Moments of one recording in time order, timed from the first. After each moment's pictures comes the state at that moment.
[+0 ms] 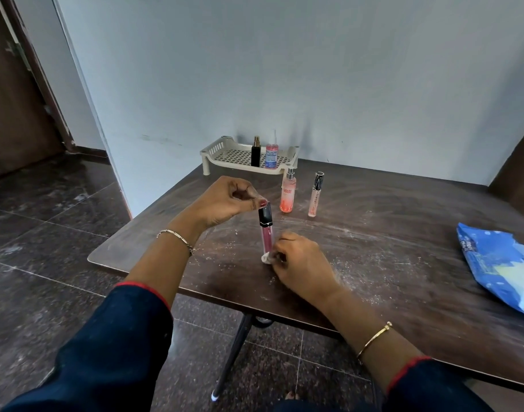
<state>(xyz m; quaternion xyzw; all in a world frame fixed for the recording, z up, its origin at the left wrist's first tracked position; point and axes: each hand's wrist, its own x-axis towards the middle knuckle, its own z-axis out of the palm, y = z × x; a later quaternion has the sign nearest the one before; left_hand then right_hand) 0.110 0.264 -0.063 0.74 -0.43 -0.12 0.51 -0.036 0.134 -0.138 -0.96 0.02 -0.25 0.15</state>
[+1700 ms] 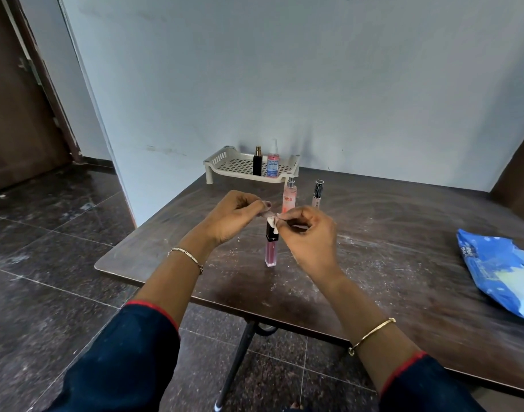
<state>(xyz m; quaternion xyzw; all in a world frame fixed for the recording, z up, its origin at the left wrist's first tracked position) 0.082 0.261 -0.061 0.74 -0.43 -0.10 0.51 -0.025 0.141 -0.094 -0.76 0.13 -0.41 0.50</state>
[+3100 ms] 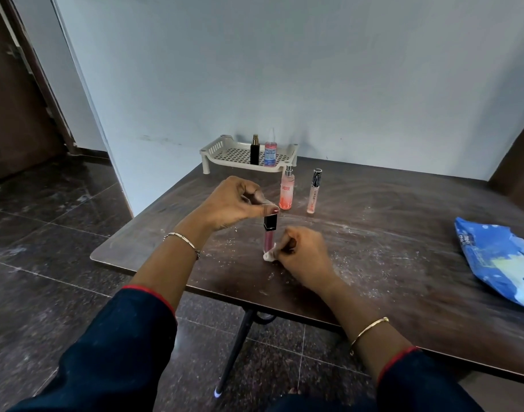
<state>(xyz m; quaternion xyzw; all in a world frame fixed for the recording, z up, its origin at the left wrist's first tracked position) 0.091 0.259 -0.062 0.74 -0.46 -0.07 0.47 -0.032 0.129 -0.136 -0.89 0.13 -0.25 0.36</state>
